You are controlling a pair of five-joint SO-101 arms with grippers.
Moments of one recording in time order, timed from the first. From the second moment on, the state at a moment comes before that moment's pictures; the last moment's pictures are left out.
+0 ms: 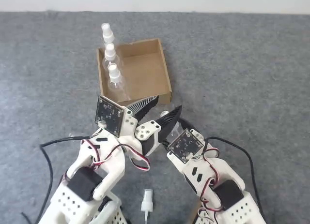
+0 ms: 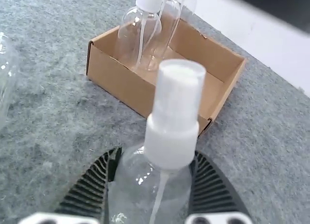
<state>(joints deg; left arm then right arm) 29.2 -77.9 66.7 40.9 14.7 -36.7 -102.8 92.0 44.8 18.2</state>
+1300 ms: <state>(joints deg) 30.3 -77.9 75.0 32.9 7.1 -36.6 -102.8 89.1 47.1 18.2</state>
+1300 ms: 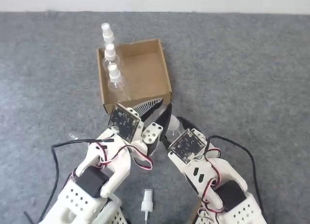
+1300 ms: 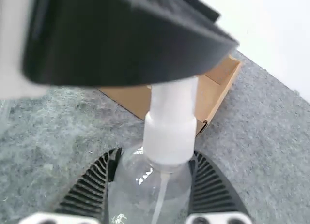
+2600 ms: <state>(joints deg) 34.2 -77.8 74.9 32.9 2.7 -36.5 -102.8 88.0 50.2 18.2</state>
